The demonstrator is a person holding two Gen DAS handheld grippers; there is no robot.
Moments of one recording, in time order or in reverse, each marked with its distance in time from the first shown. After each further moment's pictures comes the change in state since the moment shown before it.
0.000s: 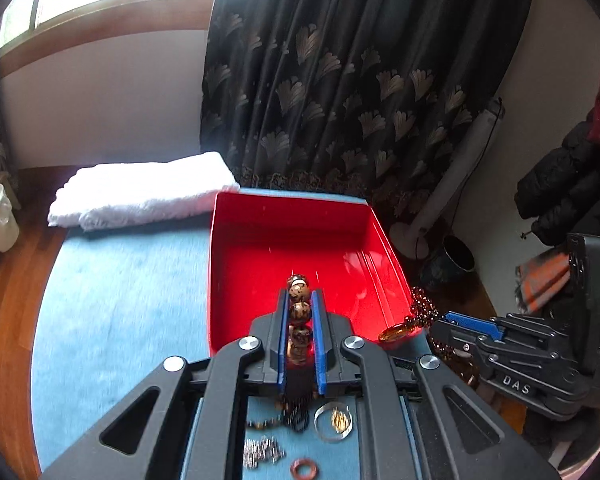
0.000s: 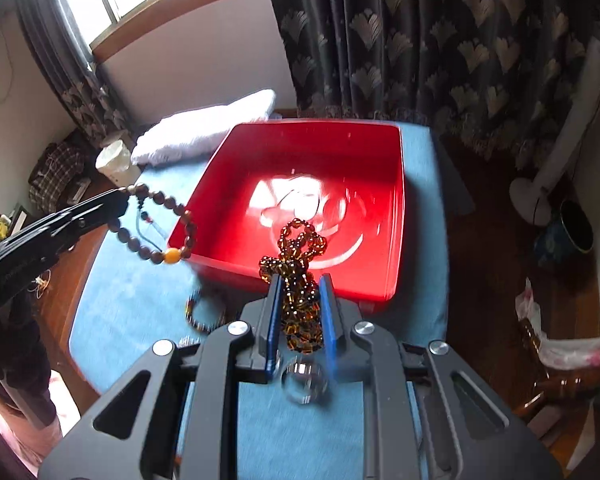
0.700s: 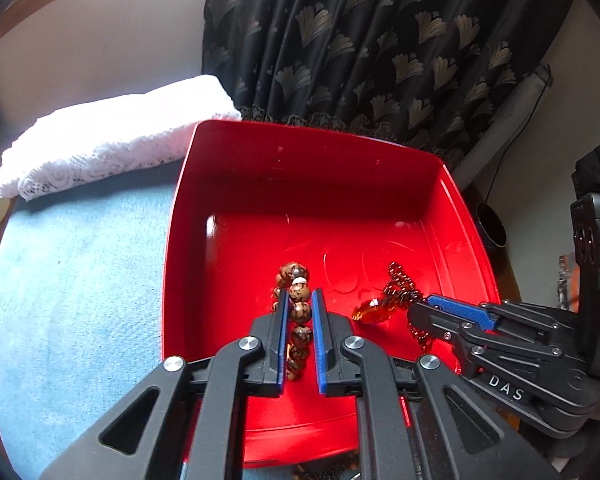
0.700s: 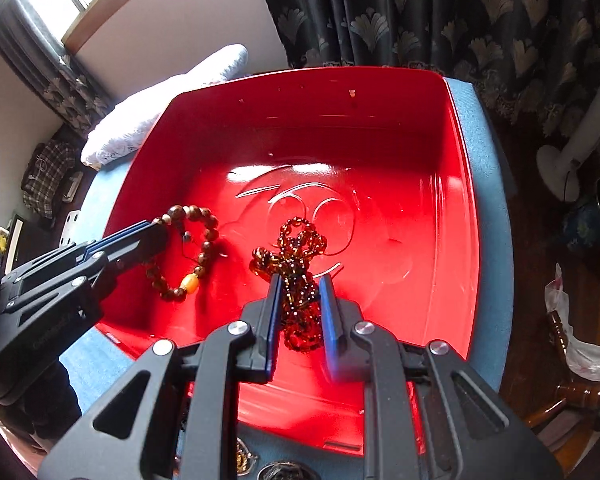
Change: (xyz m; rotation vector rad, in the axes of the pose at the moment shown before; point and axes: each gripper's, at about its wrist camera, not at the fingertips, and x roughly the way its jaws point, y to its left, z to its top) left arm 0.140 0.022 0.002 -0.050 0.215 0.039; right arm 0.134 -0.023 0.035 0.053 0.157 0.016
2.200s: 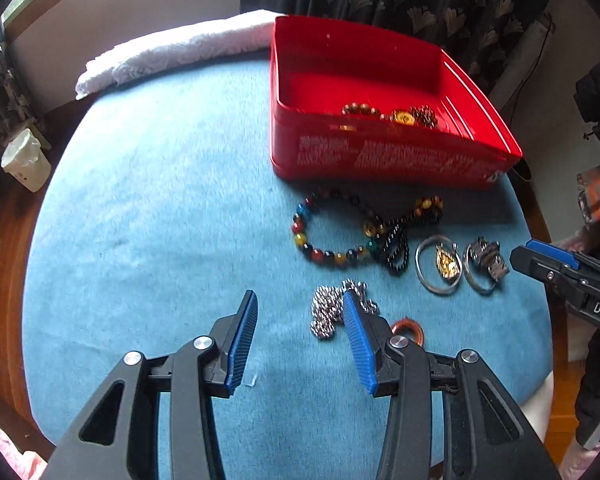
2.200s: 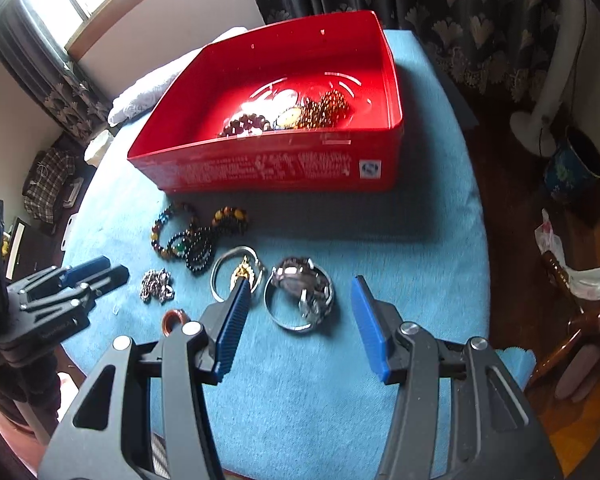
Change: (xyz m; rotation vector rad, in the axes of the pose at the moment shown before) left arm -0.068 0.027 -0.157 0.039 0.117 0.136; right arm -0.058 0.008 -0.159 0.069 -0.046 0.011
